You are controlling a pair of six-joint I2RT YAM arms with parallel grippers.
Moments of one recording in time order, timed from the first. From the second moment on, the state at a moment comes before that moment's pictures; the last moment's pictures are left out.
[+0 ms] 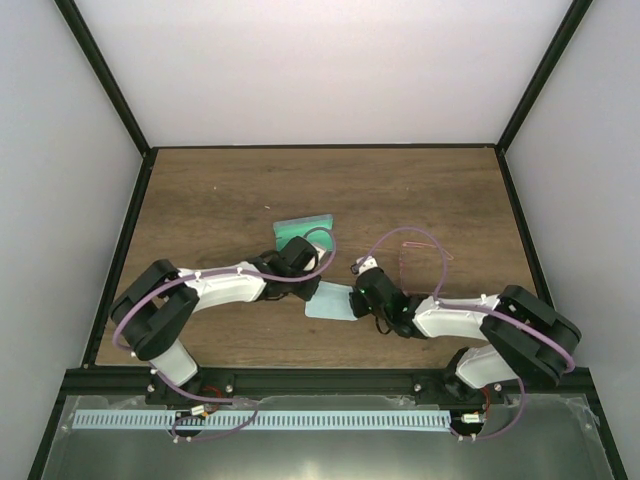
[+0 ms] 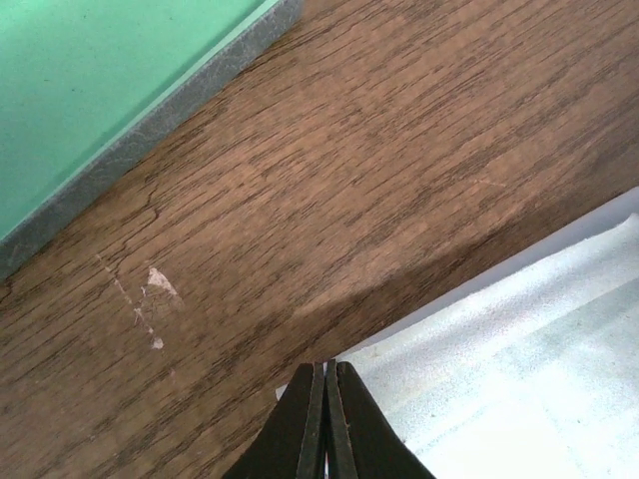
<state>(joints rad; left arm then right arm) -0.82 1.65 0.83 -0.17 -0.01 -0.24 0.87 1.38 0.41 0.20 0.24 0.38</state>
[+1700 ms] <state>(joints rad) -0.93 1.58 0.83 -0.25 -0.09 -0.32 0.95 1.32 0.41 0.10 0.30 0.44</state>
